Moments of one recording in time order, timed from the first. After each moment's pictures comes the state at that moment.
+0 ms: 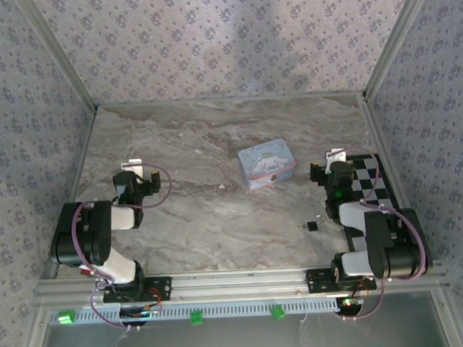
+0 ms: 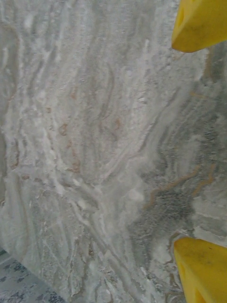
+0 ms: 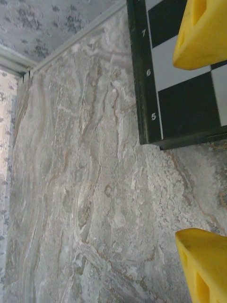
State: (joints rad) left arm -0.02 1.54 0.37 0.72 -0.14 0.02; right arm 0.04 1.37 0.33 0.62 0.21 -0.04
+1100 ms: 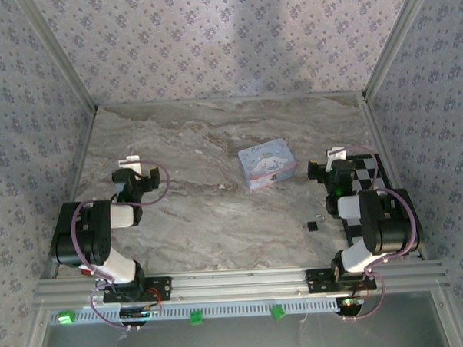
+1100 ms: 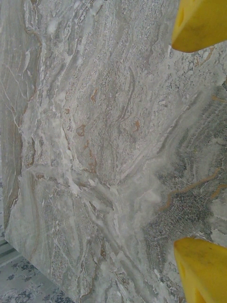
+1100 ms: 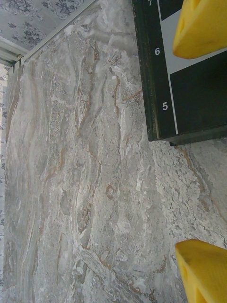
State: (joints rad) left arm -0.01 1.54 0.39 0.73 -0.12 -0.01; right arm 0.00 1.52 0.36 0.74 0.15 -0.02
